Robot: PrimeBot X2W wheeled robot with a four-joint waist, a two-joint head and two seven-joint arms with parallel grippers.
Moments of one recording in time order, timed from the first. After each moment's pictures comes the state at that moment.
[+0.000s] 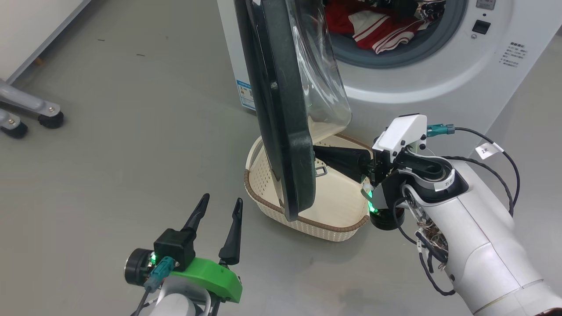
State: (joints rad) left arm -0.18 0.03 -0.49 0.28 -0.46 0.11 -0.25; right arm -0.64 -0.07 0.45 0.55 1.87 -0.13 0.68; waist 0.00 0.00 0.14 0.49
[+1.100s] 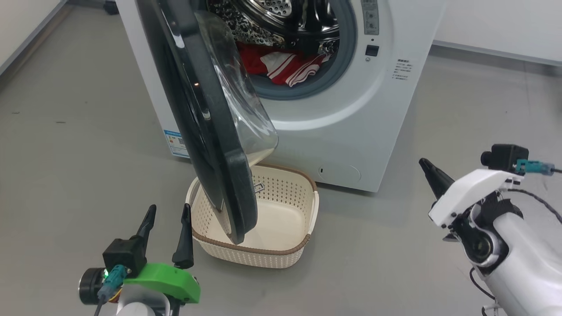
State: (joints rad) left arm -0.12 0.06 -0.30 0.30 -0.45 0.09 -0.25; right arm -0.43 -0.36 0.57 0.44 1.21 0.08 0.10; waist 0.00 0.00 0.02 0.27
